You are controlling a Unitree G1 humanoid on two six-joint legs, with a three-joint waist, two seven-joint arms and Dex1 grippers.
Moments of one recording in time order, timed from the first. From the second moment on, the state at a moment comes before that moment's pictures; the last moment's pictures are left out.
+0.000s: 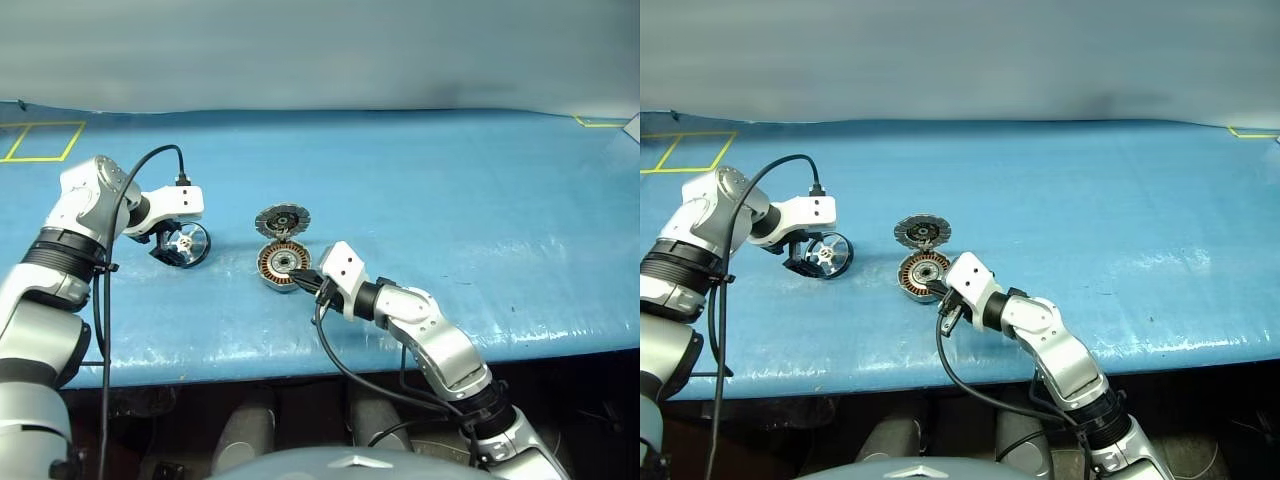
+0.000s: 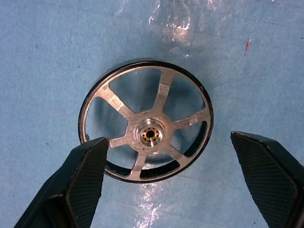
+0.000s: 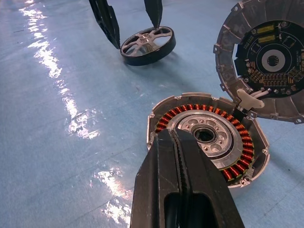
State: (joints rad) left arm -0.91 0.86 -0.48 0.58 0.35 0.37 -1.43; right arm -0.21 -0.27 0.40 -0.31 0.13 0.48 0.60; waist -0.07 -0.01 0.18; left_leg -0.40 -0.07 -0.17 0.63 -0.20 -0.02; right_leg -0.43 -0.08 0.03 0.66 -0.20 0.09
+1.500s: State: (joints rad) left arm -1.03 0.78 -0.48 0.78 0.35 0.34 -1.37; right arm -0.20 -0.27 0.40 -0.31 0.12 0.48 0.60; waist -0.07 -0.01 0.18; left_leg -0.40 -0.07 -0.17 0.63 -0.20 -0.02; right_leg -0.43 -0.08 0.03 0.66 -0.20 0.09
